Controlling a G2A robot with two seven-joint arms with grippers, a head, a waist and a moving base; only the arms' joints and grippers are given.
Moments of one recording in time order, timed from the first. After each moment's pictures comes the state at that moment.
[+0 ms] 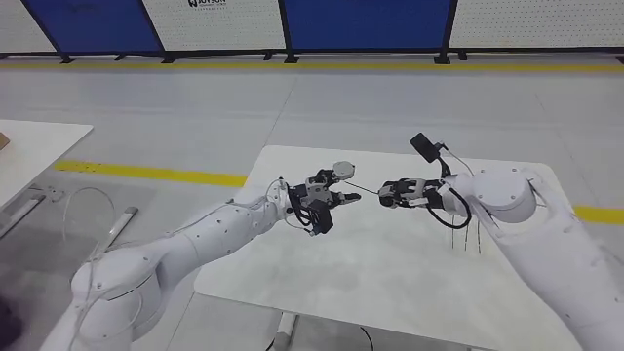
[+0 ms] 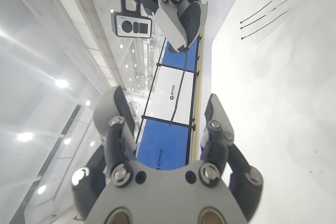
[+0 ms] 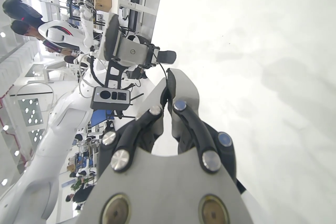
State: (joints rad) left arm 0.57 -1.01 -0.17 -0.92 1.57 0.34 0.96; right arm -0.68 -1.16 0.79 -1.36 0.12 0.34 0.97
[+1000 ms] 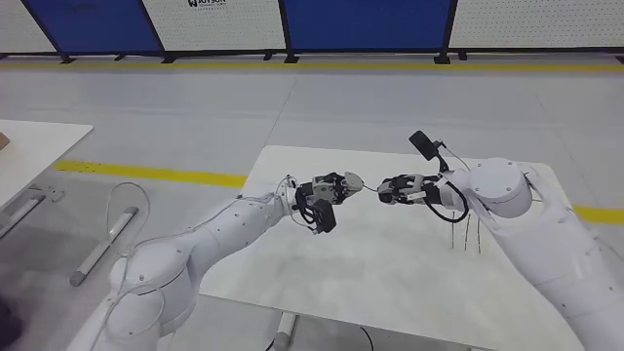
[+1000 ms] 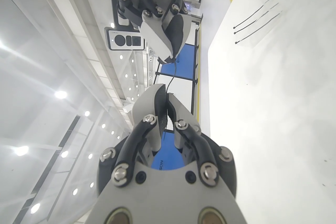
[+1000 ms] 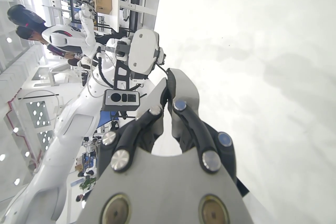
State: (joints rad) left arm 0.55 -1.17 -0.17 -0.63 1.57 0.34 1.14; right arm -0.63 -1.17 0.75 -1.28 0.17 0.34 0.96
